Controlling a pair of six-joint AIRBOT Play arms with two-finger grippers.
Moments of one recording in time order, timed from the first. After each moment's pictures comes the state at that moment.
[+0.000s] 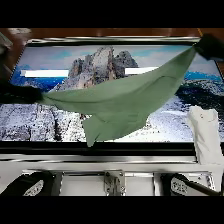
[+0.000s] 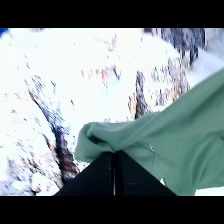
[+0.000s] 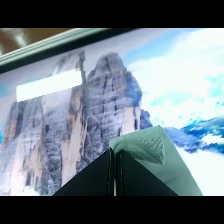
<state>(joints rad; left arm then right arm) -0.13 -0.95 1.23 1.49 -1.28 -1.64 -0.24 -1.33 1.60 -0.94 0.94 1.41</state>
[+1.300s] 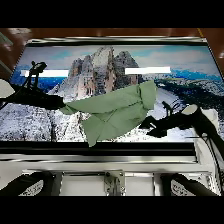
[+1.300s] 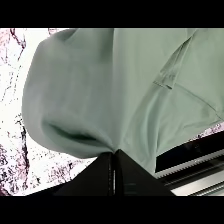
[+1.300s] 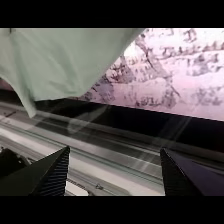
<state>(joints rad) -0.14 -1.08 1.17 1.21 -1.25 -1.46 -0.05 -1.23 0.71 -0.82 1.23 1.46</state>
